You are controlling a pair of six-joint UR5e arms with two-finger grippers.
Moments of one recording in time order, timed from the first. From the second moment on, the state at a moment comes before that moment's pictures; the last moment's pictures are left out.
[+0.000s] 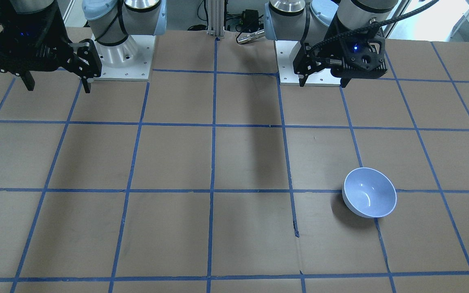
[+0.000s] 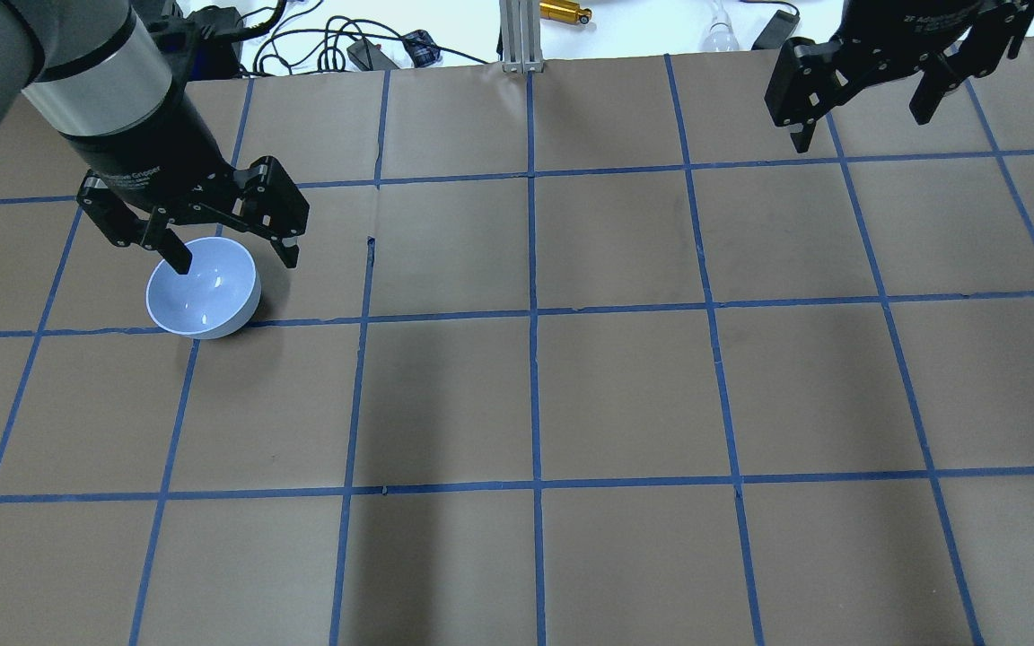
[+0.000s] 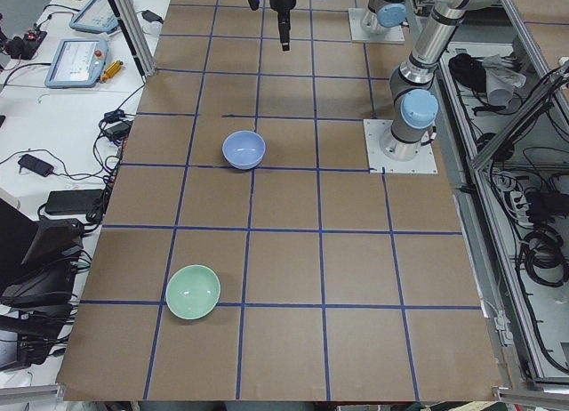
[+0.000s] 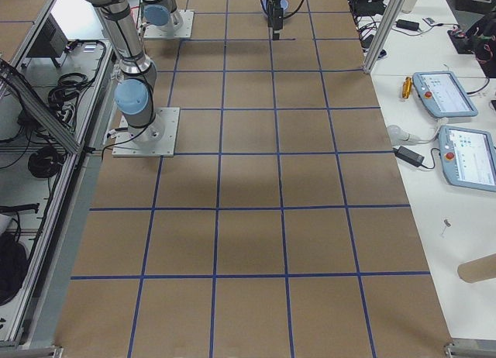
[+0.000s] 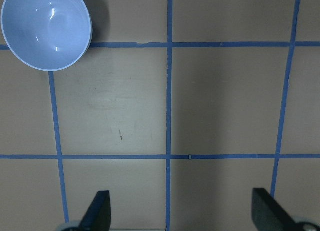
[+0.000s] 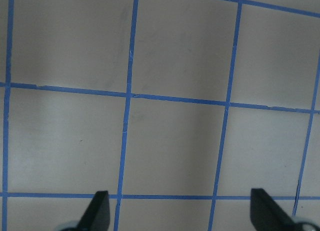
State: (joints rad) left arm -1.58 -1.52 -1.55 -1.74 1.56 -0.02; right arm 1.60 -1.53 1.37 -1.45 -1.74 -0.09
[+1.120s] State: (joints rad) left arm -1.20 -1.58 -1.52 -1.66 1.59 0.79; right arm 1.60 -1.53 1.37 -1.45 -1.74 -0.09
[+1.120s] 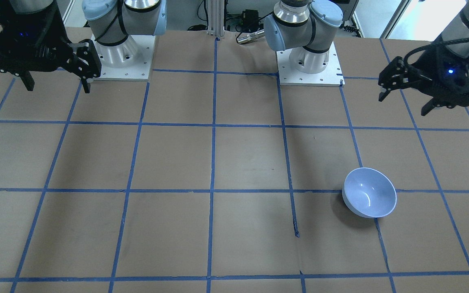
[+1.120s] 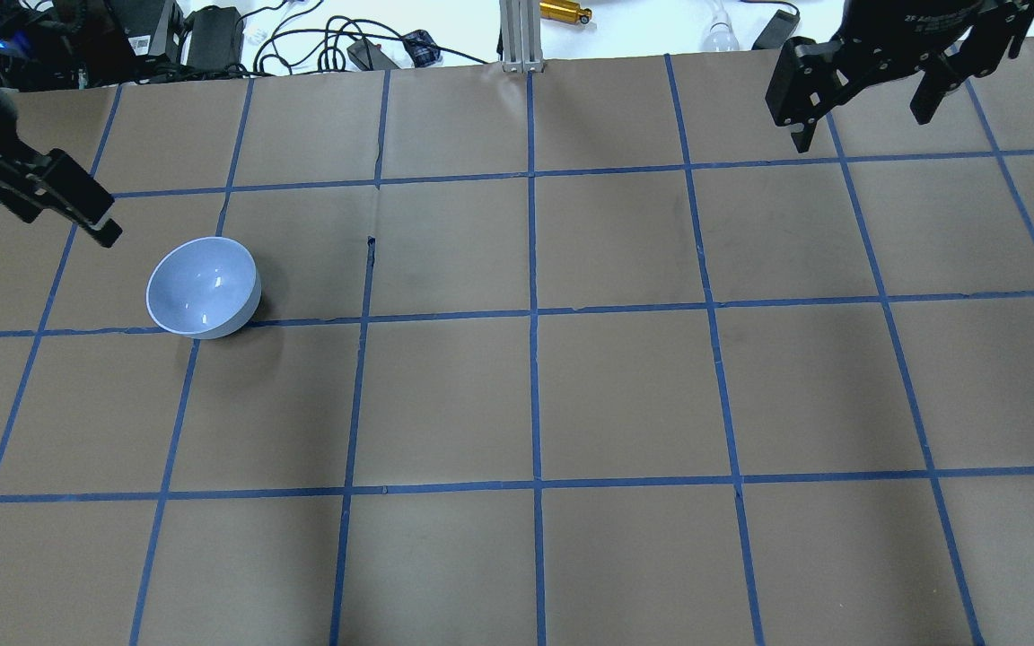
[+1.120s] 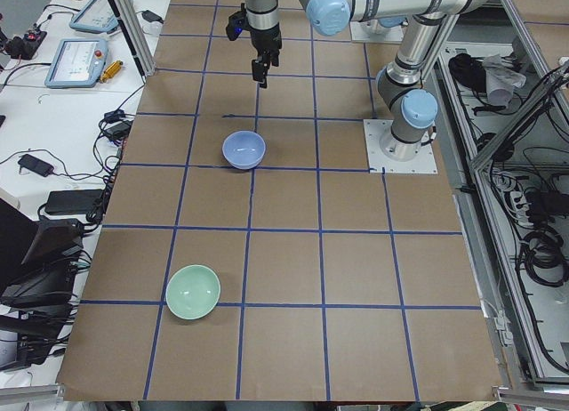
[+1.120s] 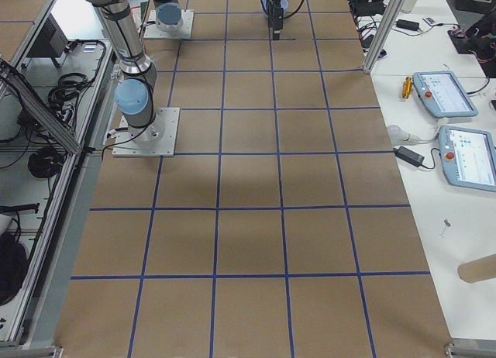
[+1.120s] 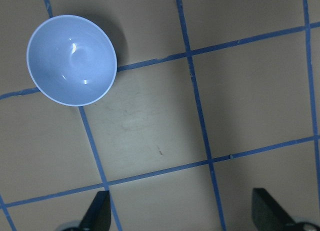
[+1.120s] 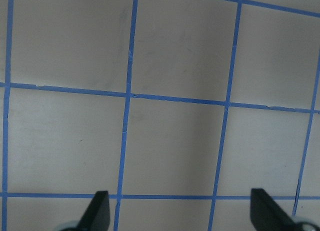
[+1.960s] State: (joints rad) left arm -0.83 -1.85 -1.47 -1.31 1.59 1.61; right arm 1.60 -1.53 1.37 -1.45 -1.74 -0.09
